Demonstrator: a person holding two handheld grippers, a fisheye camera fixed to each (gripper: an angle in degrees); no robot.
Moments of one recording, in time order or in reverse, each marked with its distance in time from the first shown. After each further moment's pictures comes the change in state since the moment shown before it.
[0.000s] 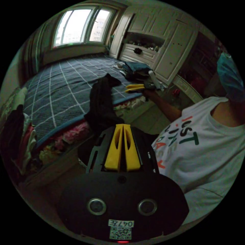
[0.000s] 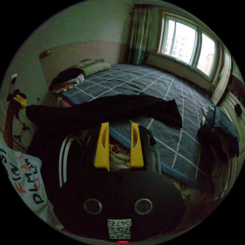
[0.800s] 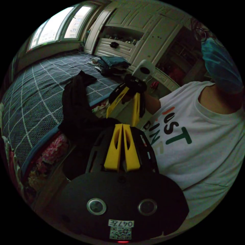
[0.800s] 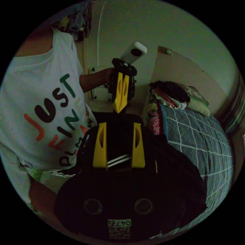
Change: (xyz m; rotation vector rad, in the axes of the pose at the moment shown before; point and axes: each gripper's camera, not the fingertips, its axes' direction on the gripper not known) left arm -0.023 -0.115 0.040 -0.048 0.245 0.145; right arm -0.220 -0.088 -0.060 0.152 -0.713 -0.909
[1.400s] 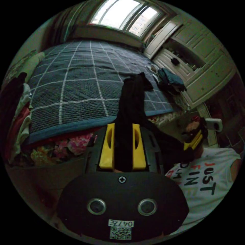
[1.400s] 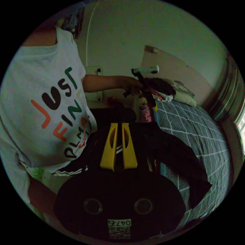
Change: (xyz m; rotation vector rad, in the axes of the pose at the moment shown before) left arm -0.149 -0.127 -0.012 0.055 -0.290 -0.514; right arm 0.005 -0.050 -0.068 -0.016 0.155 0.090
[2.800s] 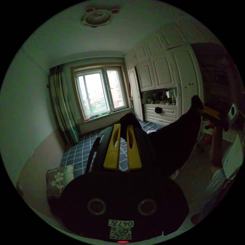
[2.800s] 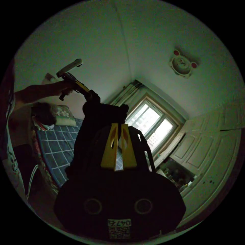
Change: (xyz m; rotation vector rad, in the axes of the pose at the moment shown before) left arm 0.382 -0.378 -0.406 0.728 -0.366 0.473; right arm 0.058 -0.316 -0.490 0.103 1.301 0.122
